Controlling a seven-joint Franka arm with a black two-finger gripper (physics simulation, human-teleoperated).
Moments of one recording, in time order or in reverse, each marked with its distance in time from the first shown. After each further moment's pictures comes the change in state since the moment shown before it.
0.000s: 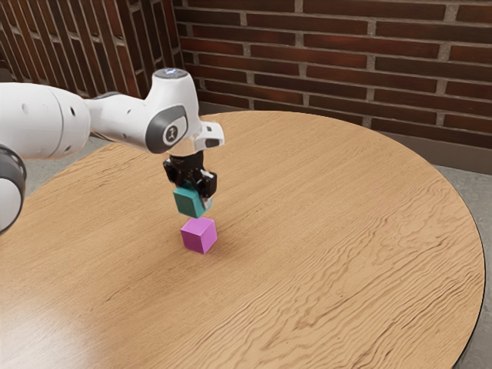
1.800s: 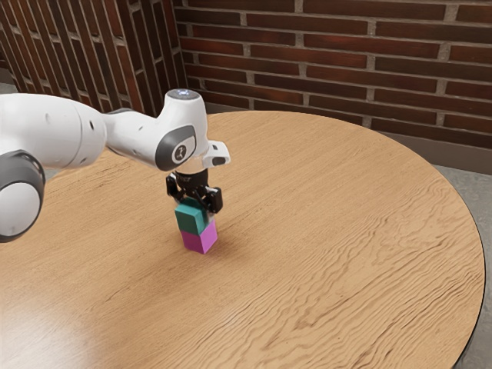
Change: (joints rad) arm -0.008 0.079 0.000 -0.004 0.035 0.021 -0.109
